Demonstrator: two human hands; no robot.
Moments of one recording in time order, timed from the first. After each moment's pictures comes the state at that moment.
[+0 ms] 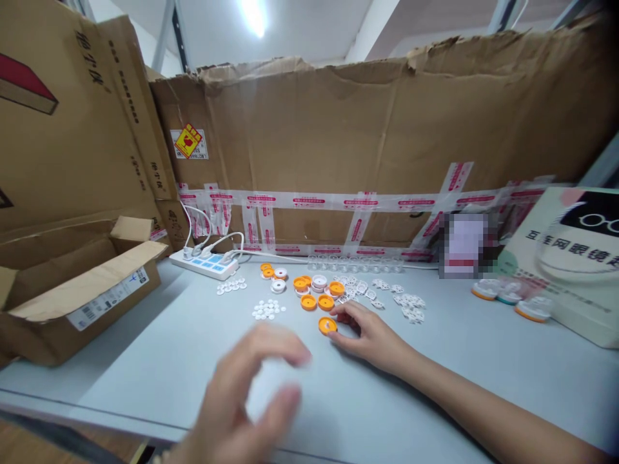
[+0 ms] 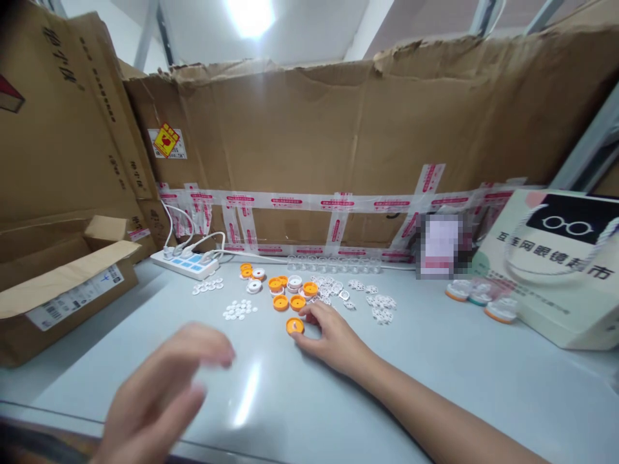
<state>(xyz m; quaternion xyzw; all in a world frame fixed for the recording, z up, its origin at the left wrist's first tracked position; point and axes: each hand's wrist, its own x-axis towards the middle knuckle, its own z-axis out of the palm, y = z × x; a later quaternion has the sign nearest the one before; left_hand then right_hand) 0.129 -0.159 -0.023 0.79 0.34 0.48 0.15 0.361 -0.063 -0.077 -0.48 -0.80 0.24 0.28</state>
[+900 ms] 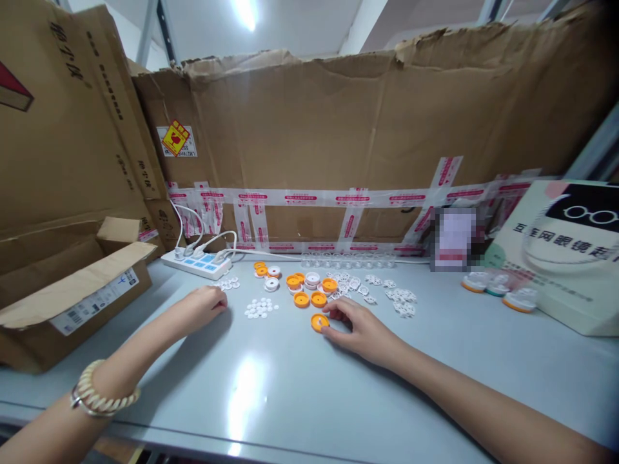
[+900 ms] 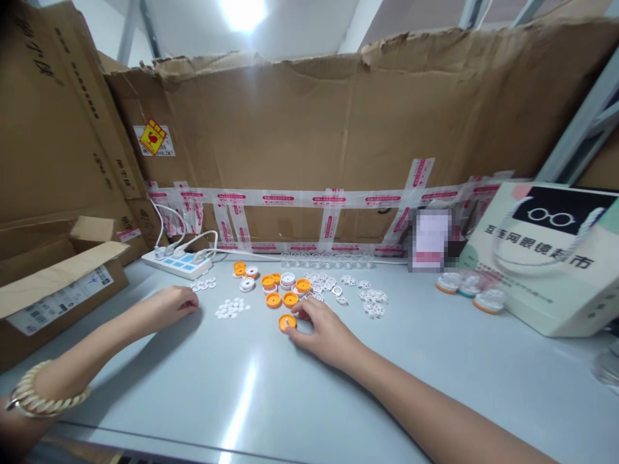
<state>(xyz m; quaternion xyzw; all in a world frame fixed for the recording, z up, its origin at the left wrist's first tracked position) 0.033 -0.033 -0.033 0.82 0.58 0.00 0.02 0.364 -0.061 -0.074 -0.47 -0.80 0.25 0.28</state>
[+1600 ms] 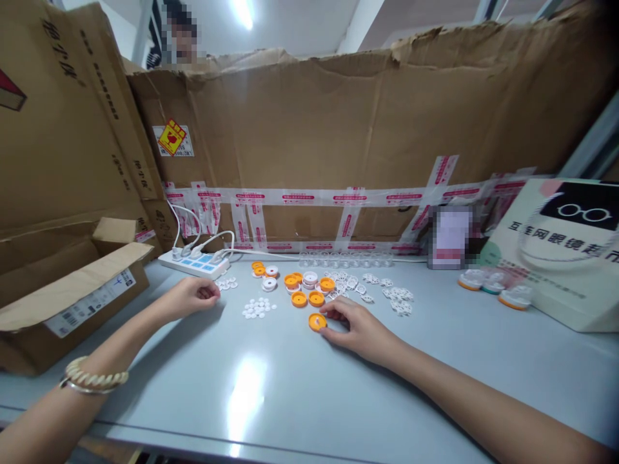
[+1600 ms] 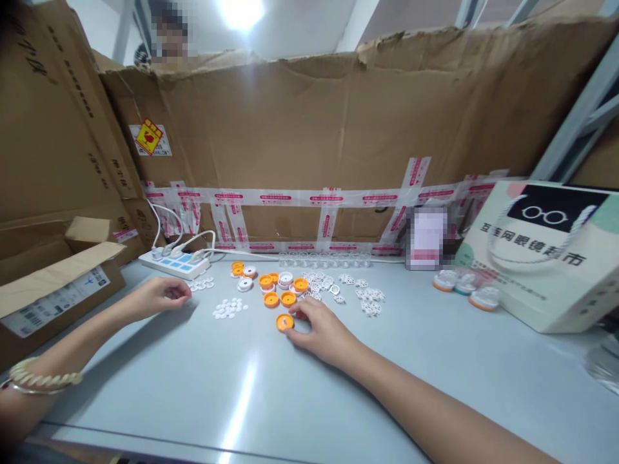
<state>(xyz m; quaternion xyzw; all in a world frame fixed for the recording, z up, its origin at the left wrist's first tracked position) 0.014 -0.027 -0.026 0.78 0.58 0.17 0.18 0.366 -0.060 -0.075 -0.46 -0.80 0.24 0.29</state>
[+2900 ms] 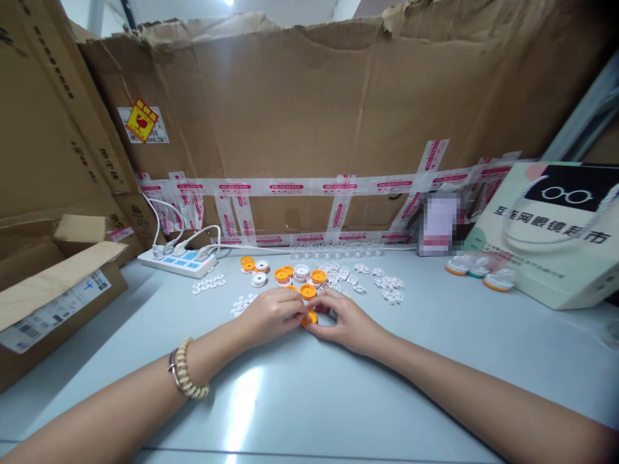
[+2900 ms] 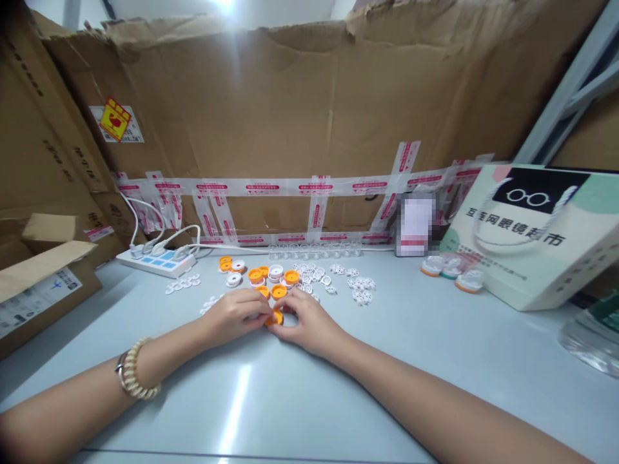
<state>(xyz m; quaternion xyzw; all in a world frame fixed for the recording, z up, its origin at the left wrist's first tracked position) 0.169 -0.028 -0.070 0.94 0.18 0.30 0.00 0.359 -0.054 -0.081 -0.43 -0.81 0.24 0.32</state>
